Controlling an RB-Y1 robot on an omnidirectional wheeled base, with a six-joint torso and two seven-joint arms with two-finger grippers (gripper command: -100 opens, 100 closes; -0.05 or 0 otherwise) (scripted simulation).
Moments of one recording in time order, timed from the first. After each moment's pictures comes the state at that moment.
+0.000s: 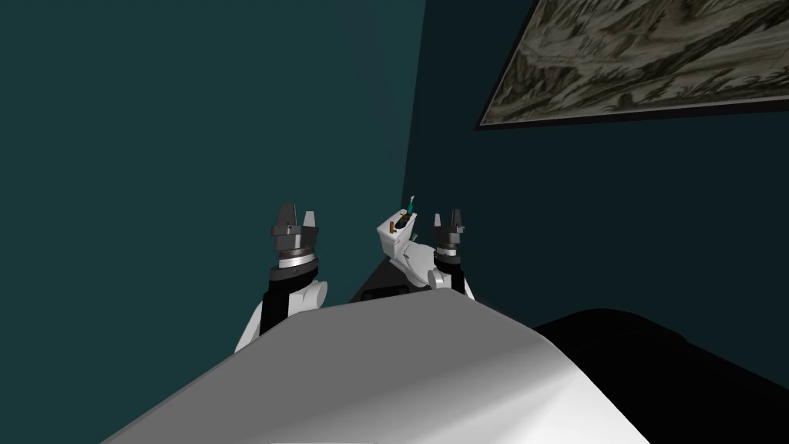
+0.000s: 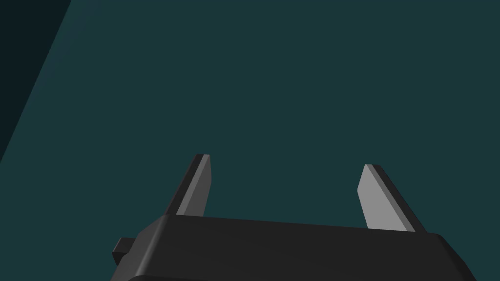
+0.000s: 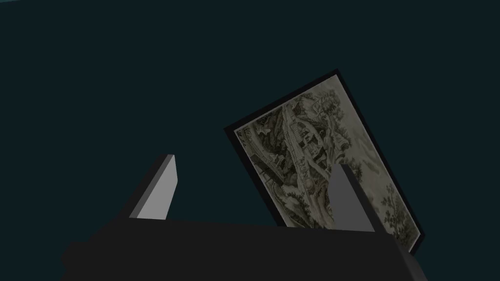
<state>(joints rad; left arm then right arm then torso) 0.47 0.04 -0.02 -2.34 -0.07 -0.46 -0.05 0.50 -0.01 0.05 -2.24 -0.02 -0.61 -0.14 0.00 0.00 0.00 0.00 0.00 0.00</state>
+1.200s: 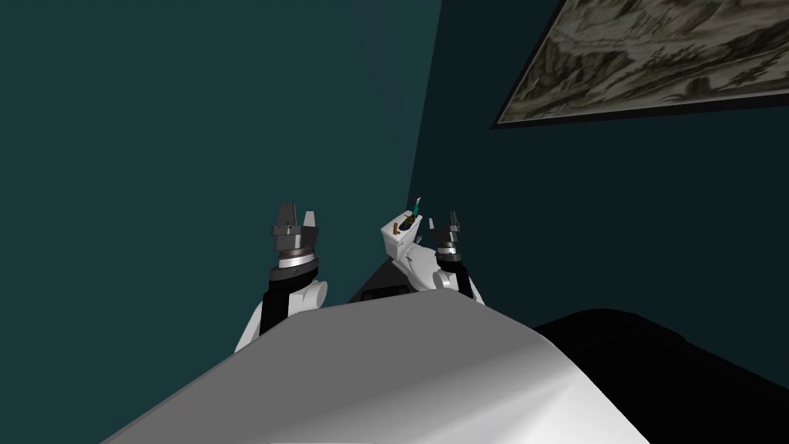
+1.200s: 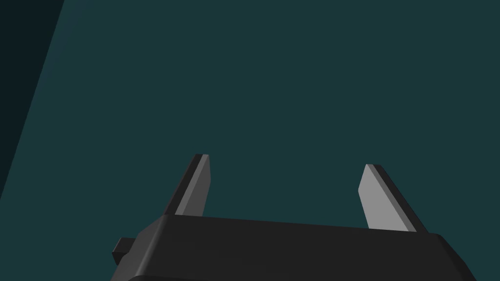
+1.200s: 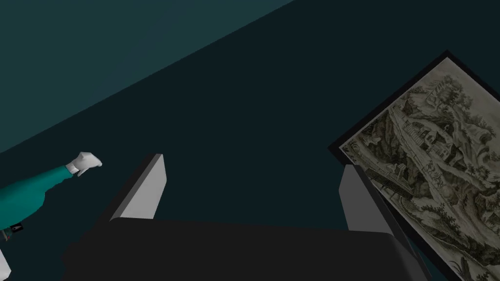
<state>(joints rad) 0.47 0.04 -0.02 -2.34 -0.07 -0.46 -0.05 0.50 -0.15 0.04 -2.23 -0.15 -0.47 -0.41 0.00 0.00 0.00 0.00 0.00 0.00</state>
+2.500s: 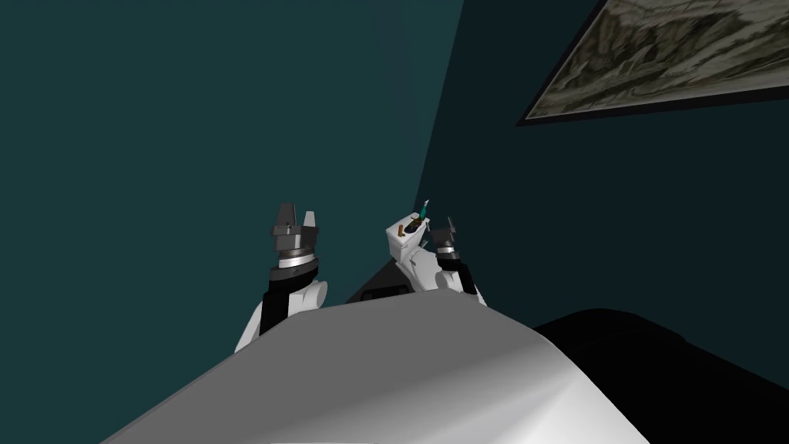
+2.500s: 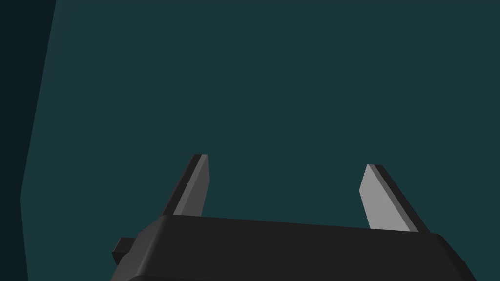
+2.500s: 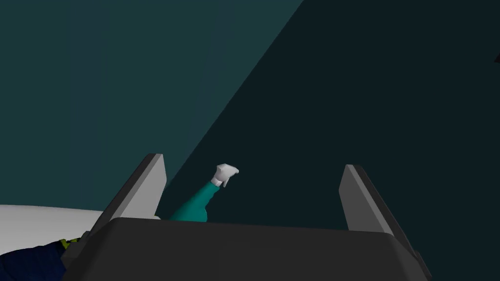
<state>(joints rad) 0.47 0.04 -0.02 -2.34 -0.07 -0.46 -0.05 0.51 -0.18 0.03 -2.21 -0.33 -0.30 -0.76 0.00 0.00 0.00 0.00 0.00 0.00</state>
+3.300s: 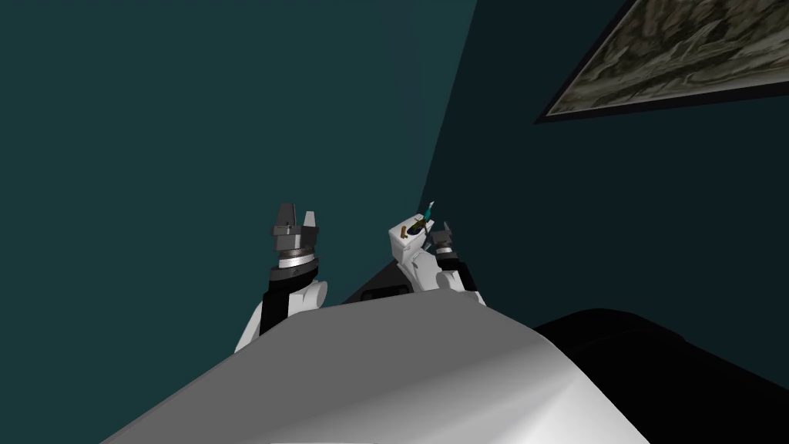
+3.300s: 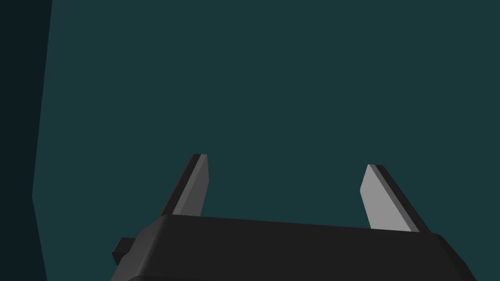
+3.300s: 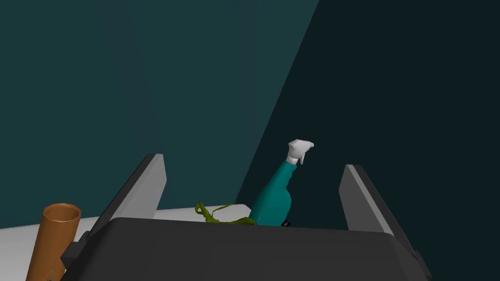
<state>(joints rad) 0.47 0.04 -0.02 -2.34 -0.07 -0.46 -0.05 0.51 -0.19 0.02 -2.19 -0.43 -0.20 -0.98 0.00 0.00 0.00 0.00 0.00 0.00</state>
